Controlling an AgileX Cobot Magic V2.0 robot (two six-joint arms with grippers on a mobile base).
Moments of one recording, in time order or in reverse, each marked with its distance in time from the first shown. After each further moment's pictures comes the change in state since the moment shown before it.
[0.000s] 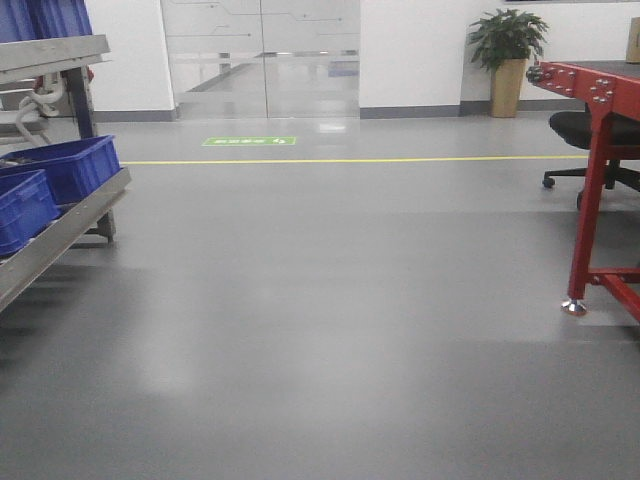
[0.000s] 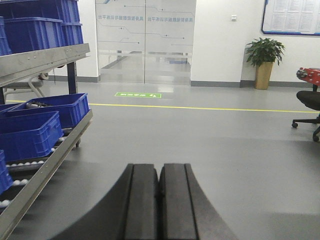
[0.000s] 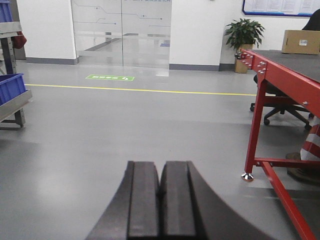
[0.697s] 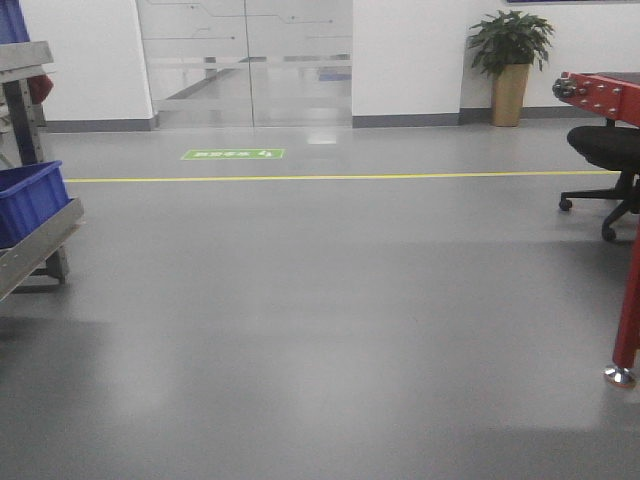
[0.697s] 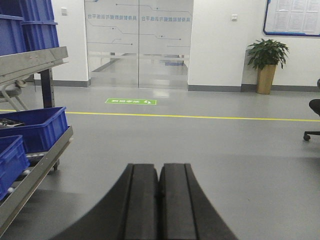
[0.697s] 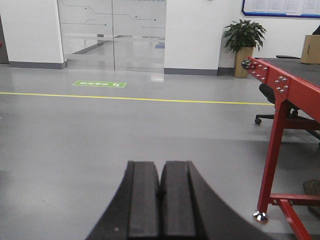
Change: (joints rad) left arm 0.000 0.000 0.000 0.000 0.000 0.000; right arm 0.000 0.000 0.000 0.000 0.000 0.000
